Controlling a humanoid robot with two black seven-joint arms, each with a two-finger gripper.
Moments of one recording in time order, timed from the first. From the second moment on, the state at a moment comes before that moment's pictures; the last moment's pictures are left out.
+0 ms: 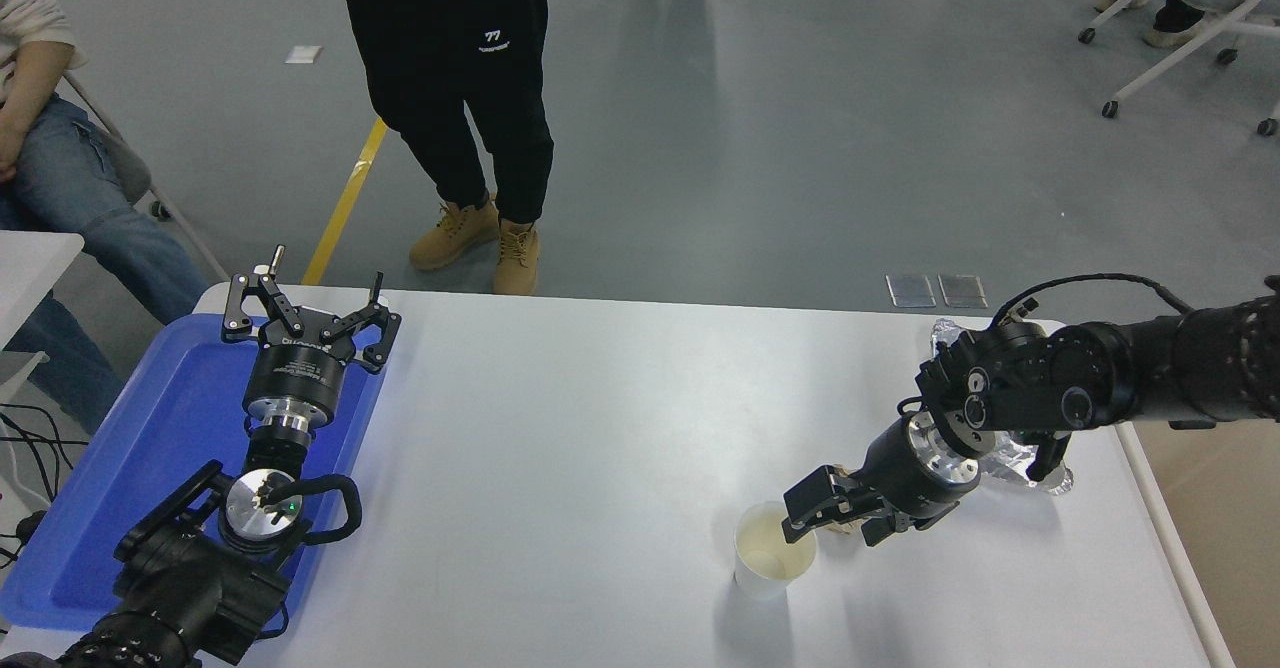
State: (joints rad) left arm -0.51 0.13 -1.12 -0.54 -0.09 -0.62 -0.35; right arm 1.40 -0.25 -0.94 1.08 -0.46 0.50 0.22
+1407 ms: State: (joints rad) left arm -0.51 0.14 -1.12 -0.54 -0.09 -0.62 -0.35; right arm 1.53 -0.29 -1.02 1.13 -0.46 0.56 0.23
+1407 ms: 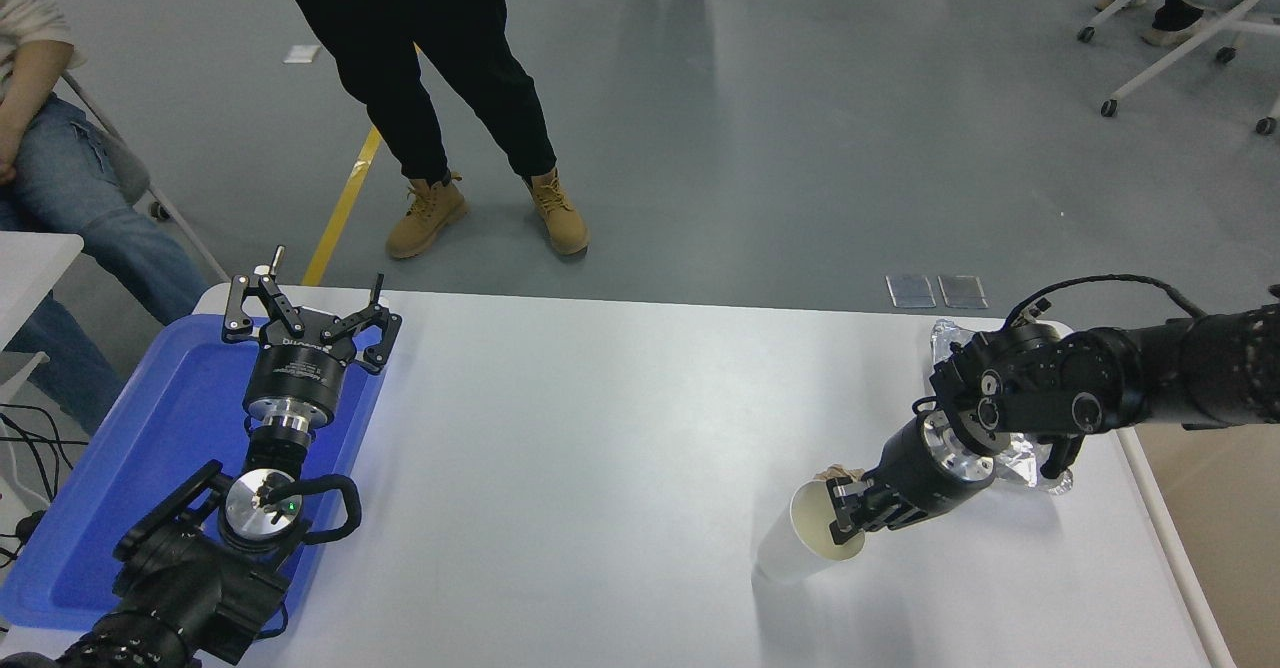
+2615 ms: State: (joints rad) left arm -0.50 0.14 -1.12 -0.54 -0.09 -0.62 -0.35; right arm 2.49 -0.33 -1.46 1.59 -0.27 0.73 0.22
